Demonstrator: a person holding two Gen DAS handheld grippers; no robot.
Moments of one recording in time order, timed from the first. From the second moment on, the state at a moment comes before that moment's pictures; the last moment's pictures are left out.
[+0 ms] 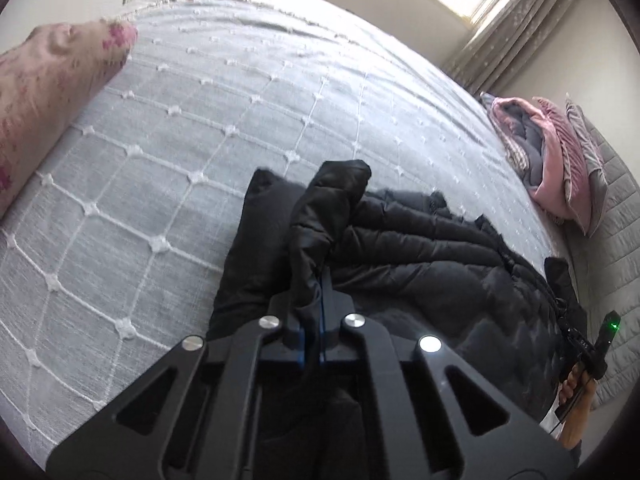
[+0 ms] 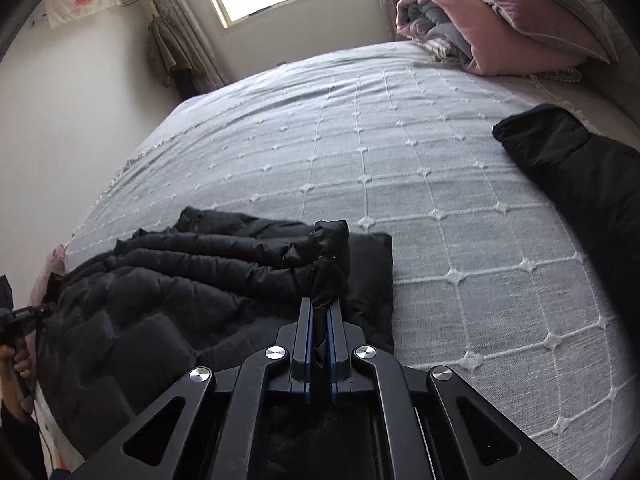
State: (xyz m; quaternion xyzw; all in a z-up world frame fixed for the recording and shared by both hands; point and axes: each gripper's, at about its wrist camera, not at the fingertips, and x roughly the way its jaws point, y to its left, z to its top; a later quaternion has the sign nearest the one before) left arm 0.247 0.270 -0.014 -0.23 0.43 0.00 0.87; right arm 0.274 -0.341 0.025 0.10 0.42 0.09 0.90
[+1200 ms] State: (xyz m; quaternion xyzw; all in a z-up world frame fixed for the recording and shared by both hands) left arm 0.332 0.268 -0.043 -0.23 0.40 0.10 0.88; right arm 0.383 -0.289 -0.010 -0.04 0.47 -0.08 0.88
